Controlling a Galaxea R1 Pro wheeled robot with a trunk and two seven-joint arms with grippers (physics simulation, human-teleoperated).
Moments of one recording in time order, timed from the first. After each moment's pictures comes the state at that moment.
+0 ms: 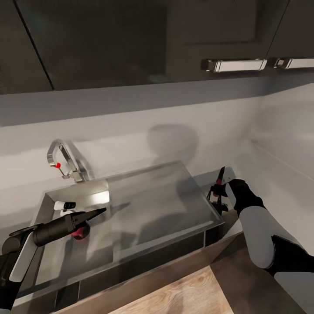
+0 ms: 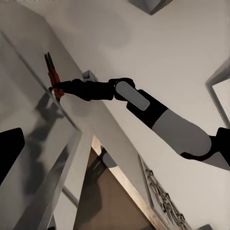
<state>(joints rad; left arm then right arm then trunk) -0.41 0.28 0.21 -1.36 0.56 0.89 -1.31 -1.11 -0.05 -0.38 -0.49 0.22 0.62 -0.03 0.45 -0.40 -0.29</state>
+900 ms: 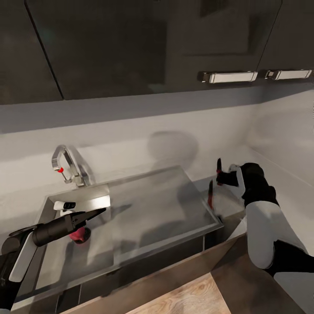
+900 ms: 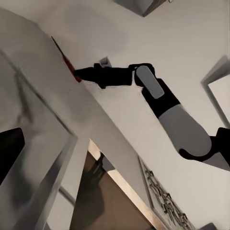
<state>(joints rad) -0.41 0.28 0.21 -1.36 0.56 0.89 -1.31 -1.11 -0.04 -0.38 -0.81 0.24 0.97 0.13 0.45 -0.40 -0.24</state>
